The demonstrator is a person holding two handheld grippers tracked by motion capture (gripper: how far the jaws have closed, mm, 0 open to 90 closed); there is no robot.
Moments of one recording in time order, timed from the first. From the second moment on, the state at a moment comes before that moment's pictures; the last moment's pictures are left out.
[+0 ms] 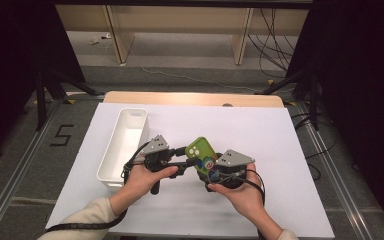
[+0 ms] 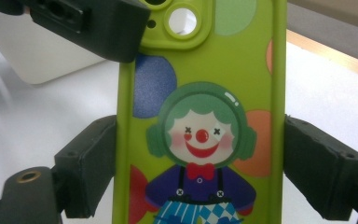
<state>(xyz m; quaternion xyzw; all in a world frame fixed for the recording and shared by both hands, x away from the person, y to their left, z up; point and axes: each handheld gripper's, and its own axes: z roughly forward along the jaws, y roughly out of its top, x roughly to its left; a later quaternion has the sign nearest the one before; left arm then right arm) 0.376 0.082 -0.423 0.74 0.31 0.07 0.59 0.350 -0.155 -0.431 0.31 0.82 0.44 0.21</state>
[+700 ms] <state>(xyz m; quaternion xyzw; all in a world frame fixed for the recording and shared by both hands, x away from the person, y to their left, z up) 0.379 0.076 -0.424 0.71 0.32 0.01 0.63 0.350 -0.154 -0.433 0.31 0.81 0.44 0.21</state>
